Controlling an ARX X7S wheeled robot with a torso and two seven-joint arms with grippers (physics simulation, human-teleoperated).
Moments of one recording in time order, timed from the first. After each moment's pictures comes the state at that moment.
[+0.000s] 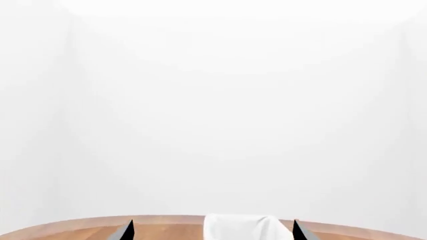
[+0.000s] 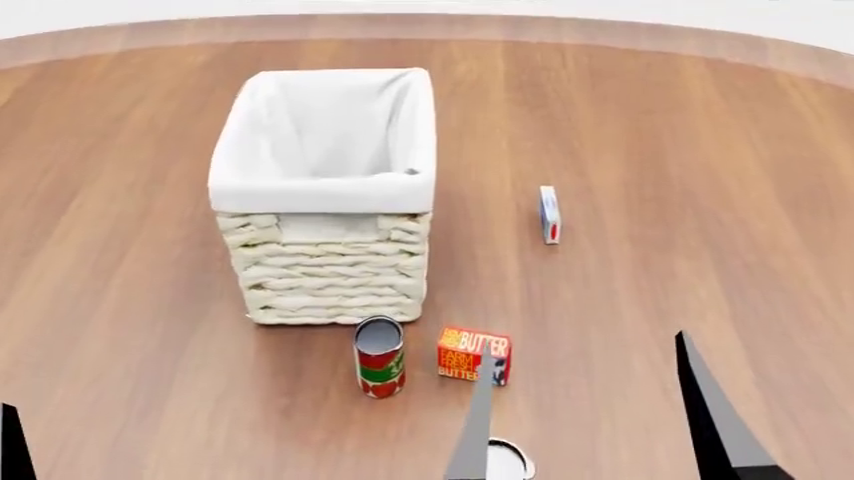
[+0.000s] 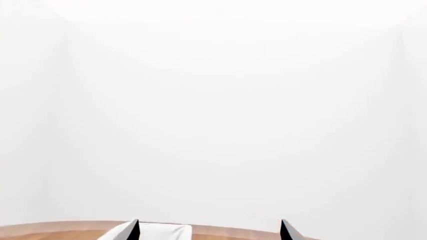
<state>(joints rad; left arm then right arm) 0.34 -0.13 0.05 0.94 -0.08 -0.12 -0.17 -0.10 0.12 -0.11 -0.98 0.02 0.39 0.09</state>
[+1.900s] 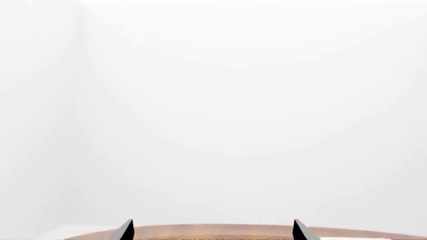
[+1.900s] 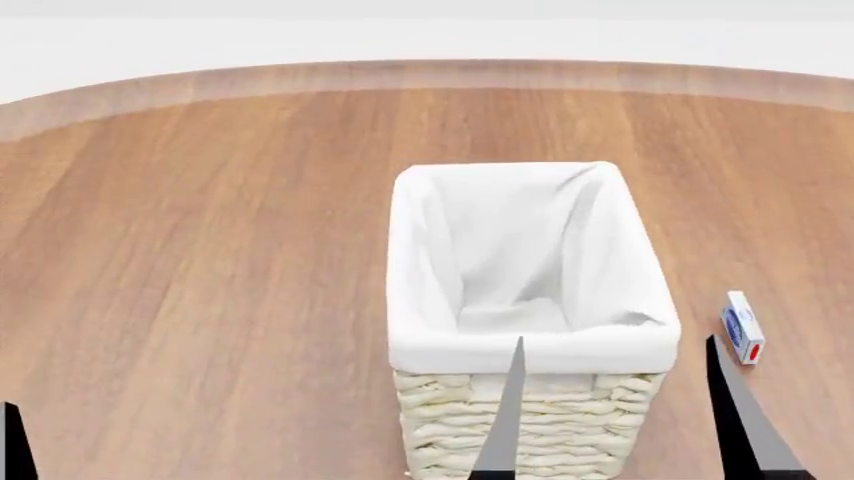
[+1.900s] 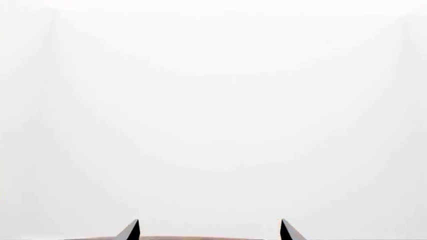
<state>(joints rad) 0.33 -0.21 0.10 0.93 -0.09 -0.14 -0.29 -0.09 0.21 -0.12 -0.97 0.10 0.37 0.22</state>
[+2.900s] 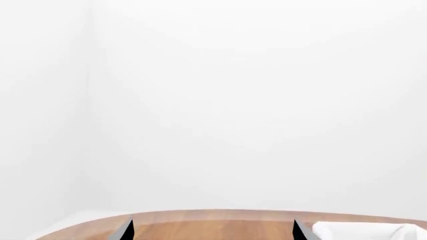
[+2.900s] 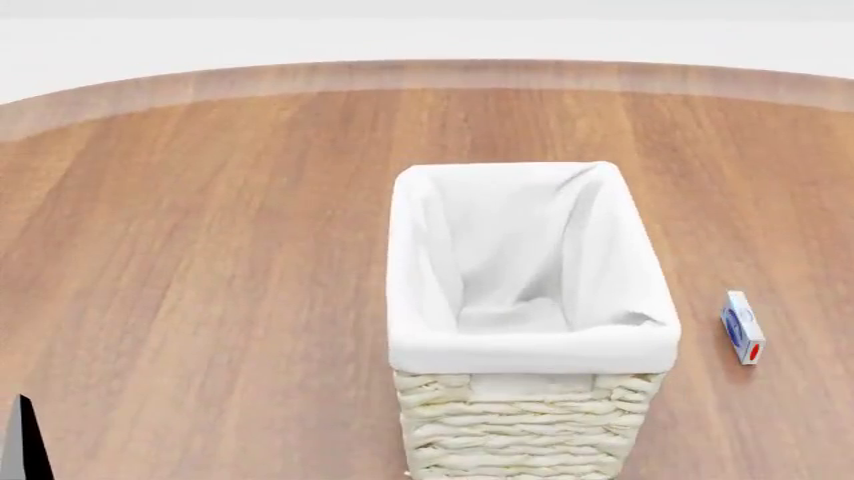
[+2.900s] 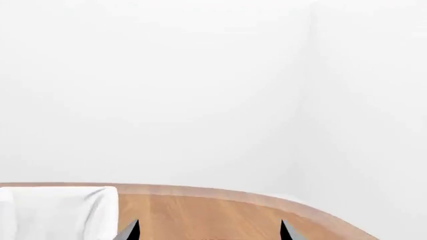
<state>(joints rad) 0.28 -0.23 0.10 0.86 -0.09 -0.16 -0.34 -0.11 1.41 -0.82 -0.46 0.41 -0.69 1.38</state>
